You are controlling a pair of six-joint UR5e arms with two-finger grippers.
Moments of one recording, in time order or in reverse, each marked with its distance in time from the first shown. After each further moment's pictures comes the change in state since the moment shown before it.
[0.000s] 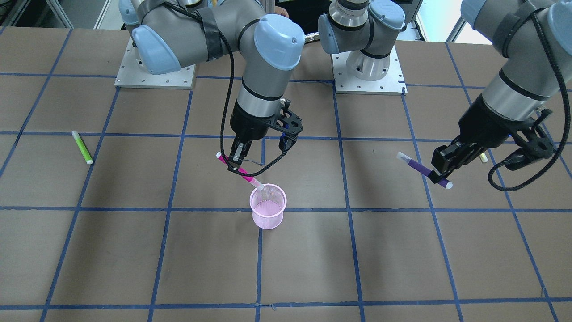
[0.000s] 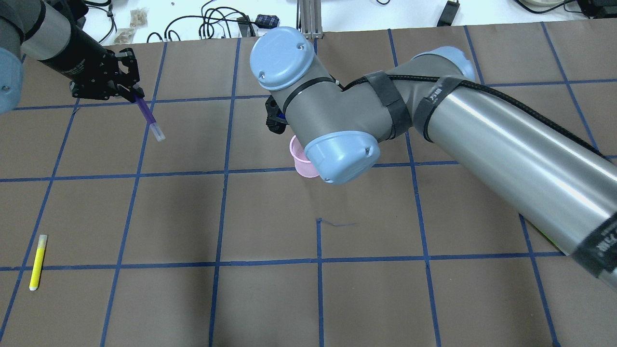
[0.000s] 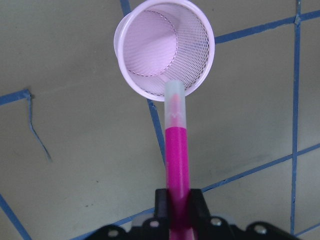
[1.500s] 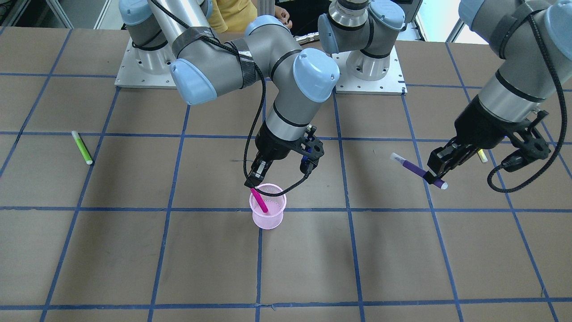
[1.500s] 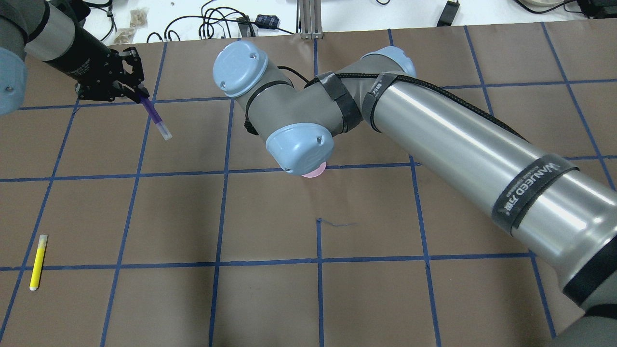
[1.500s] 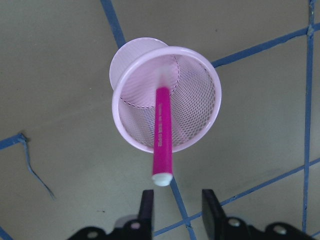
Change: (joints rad) left arm -0.009 -0.002 -0.002 -0.001 -0.018 -0.068; right arm 0.045 0.121 -0.105 0.070 -0.036 0.121
